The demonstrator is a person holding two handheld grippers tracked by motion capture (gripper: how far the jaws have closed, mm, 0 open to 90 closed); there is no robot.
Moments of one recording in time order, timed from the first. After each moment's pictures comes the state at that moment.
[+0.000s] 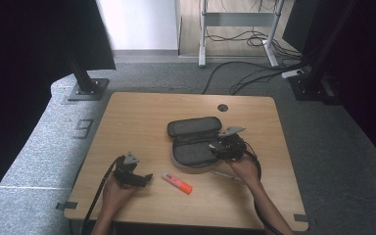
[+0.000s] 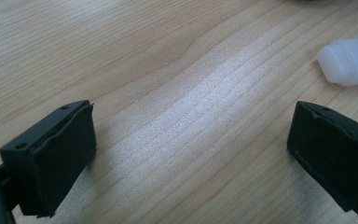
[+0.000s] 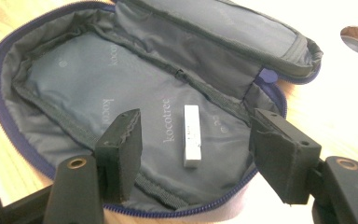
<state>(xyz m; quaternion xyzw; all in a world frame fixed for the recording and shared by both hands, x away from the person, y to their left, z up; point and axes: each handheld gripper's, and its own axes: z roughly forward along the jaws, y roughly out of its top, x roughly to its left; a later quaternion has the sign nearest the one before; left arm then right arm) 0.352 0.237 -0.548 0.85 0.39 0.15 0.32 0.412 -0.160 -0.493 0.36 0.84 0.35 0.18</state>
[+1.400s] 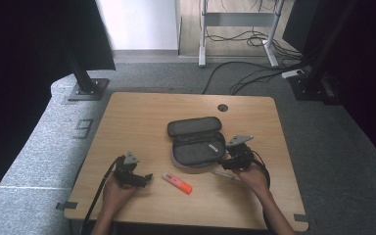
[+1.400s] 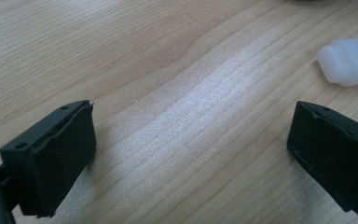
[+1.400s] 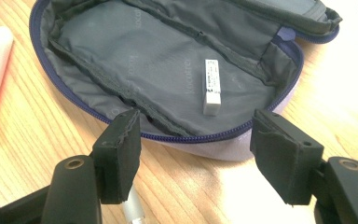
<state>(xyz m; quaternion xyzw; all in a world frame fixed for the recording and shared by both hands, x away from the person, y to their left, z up) 0.352 0.237 -0.548 0.85 0.39 0.15 0.32 0.383 -0.181 -0.499 0.34 0.86 0.35 0.16</state>
